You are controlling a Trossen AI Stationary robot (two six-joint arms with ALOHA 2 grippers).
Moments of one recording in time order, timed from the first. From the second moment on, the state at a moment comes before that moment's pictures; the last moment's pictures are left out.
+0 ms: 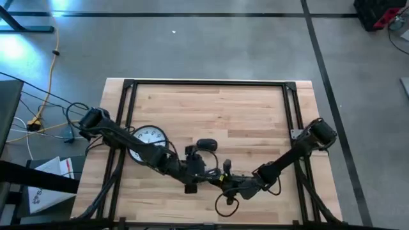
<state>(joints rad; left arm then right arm) -0.49 1.69 1.34 -0.49 -0.49 -0.34 0.63 1.84 0.95 0.41 0.63 -0.26</state>
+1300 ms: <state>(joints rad) -0.63 1.97 1.34 -0.57 -0.77 -0.61 0.18 1.80 0.39 1.07 -0.41 0.99</state>
